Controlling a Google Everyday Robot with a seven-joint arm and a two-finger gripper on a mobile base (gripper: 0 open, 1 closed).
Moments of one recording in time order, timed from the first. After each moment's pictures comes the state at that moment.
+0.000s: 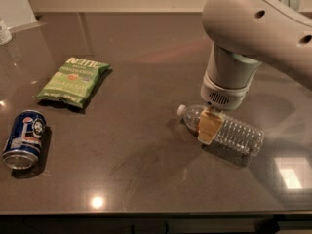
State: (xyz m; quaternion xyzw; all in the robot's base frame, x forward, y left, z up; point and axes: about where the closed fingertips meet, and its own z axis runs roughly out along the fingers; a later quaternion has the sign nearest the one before) arm 0.456 -0.142 0.843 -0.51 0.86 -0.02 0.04
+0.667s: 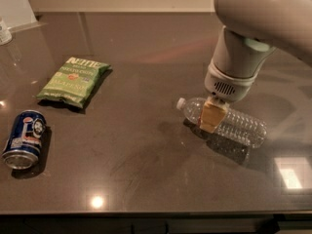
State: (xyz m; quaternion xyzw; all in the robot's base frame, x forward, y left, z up) arm 0.460 -0.139 0.863 -0.51 0.86 0.00 0.06
